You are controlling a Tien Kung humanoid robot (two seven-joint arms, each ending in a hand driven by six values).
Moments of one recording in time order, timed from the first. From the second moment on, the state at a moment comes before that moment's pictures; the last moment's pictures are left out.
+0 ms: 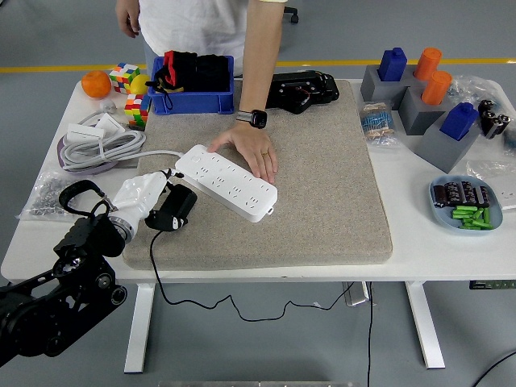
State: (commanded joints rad) left arm -0.41 0.32 -0.75 -1.29 1.93 0.24 0.44; right arm -0.01 -0.30 1.02 0.39 -0.98 -0.09 -0.12
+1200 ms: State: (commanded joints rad) left arm -0.42 0.31 -0.72 -1.24 1.84 0.33 0.36; right arm -0.01 -0.30 1.02 0.39 -0.98 -0.10 -0.12
